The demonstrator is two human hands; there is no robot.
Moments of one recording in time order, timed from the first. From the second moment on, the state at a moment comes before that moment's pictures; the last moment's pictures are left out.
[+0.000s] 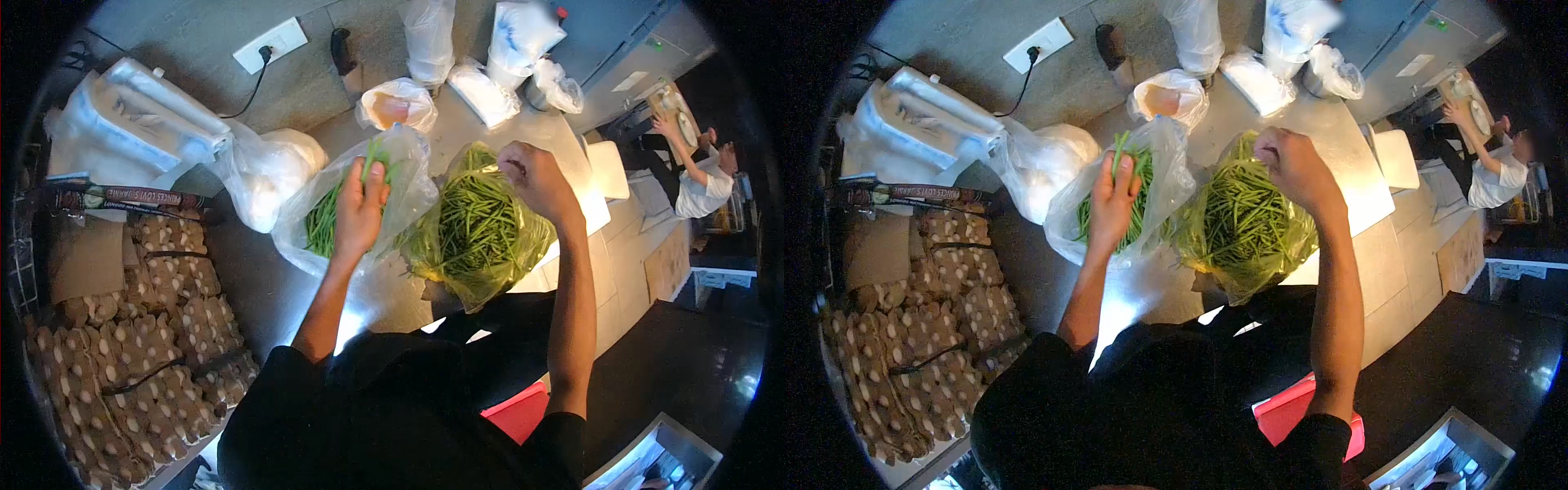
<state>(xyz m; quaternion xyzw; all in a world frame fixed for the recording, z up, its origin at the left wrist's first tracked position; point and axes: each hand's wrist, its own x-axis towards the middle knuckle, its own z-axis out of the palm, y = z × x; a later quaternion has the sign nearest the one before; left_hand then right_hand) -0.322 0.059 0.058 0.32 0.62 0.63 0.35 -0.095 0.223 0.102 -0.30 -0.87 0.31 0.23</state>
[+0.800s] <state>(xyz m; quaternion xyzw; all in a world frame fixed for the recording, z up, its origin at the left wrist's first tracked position) -0.321 0.054 0.074 0.40 0.62 0.57 0.36 -0.071 0.236 0.090 -0.32 -0.91 0.26 -0.02</state>
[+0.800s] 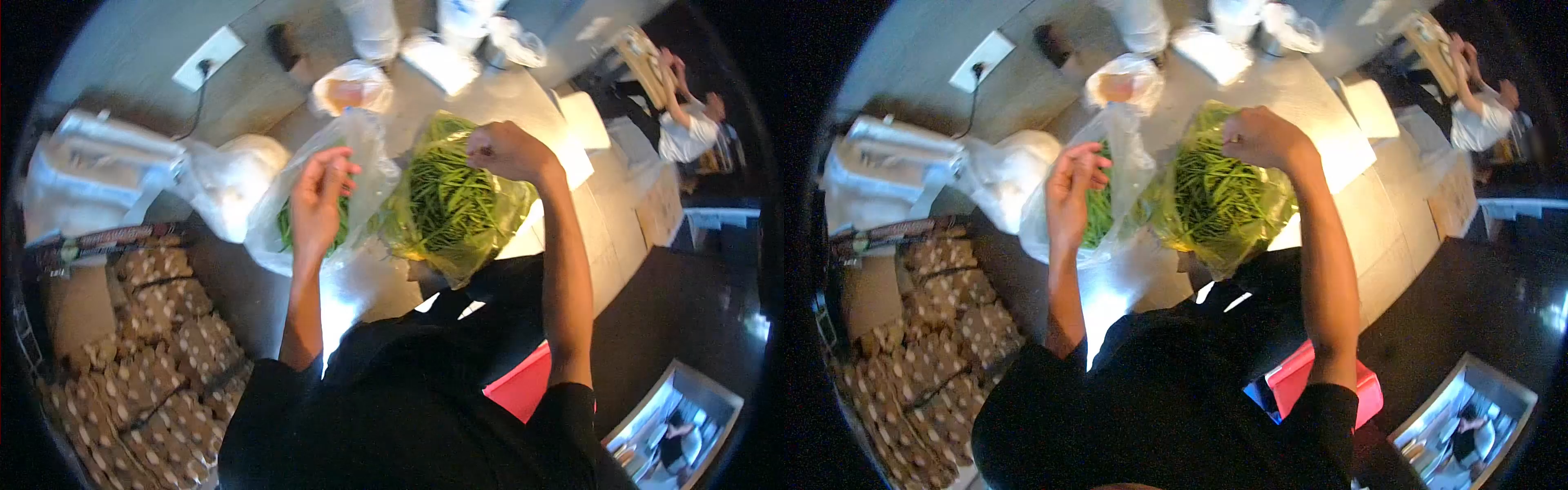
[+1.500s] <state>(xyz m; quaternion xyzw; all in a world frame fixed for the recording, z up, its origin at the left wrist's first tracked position) -0.197 0.207 -0.097 0.79 0.59 0.02 0.17 -0.056 0.262 0.057 -0.45 -0.87 0.21 0.03</state>
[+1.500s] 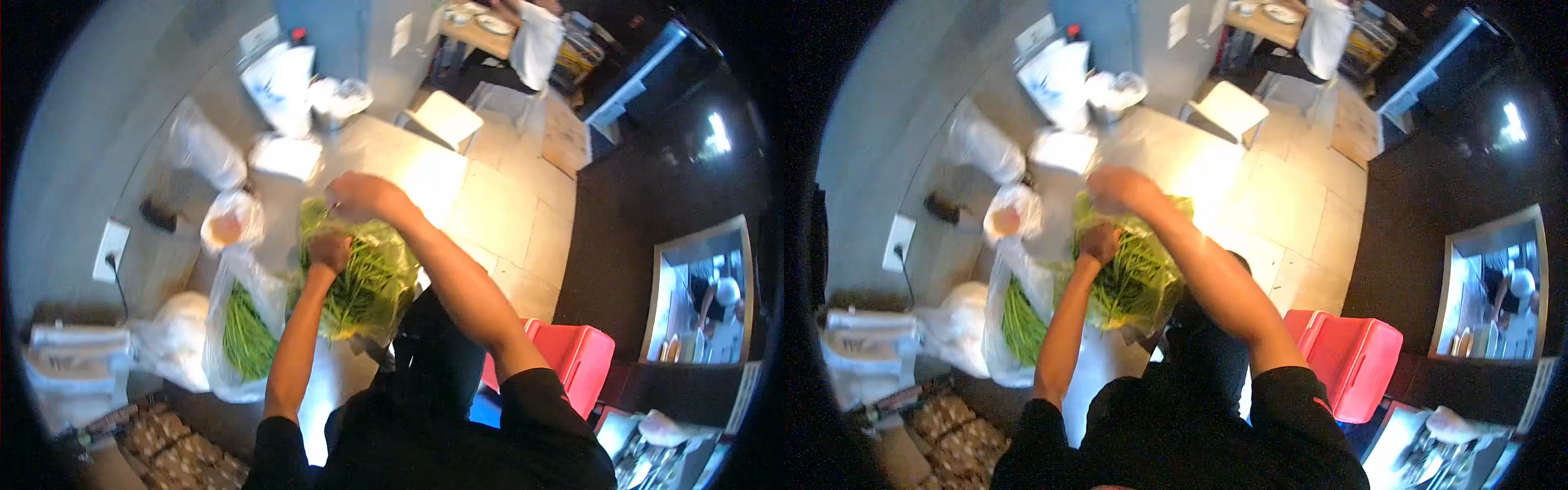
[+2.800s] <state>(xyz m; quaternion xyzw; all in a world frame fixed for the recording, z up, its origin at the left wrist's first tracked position) -0.211 0.125 0.000 0.75 0.64 -0.02 0.14 -0.049 0.256 0.062 -0.43 -0.87 0.23 0.01</state>
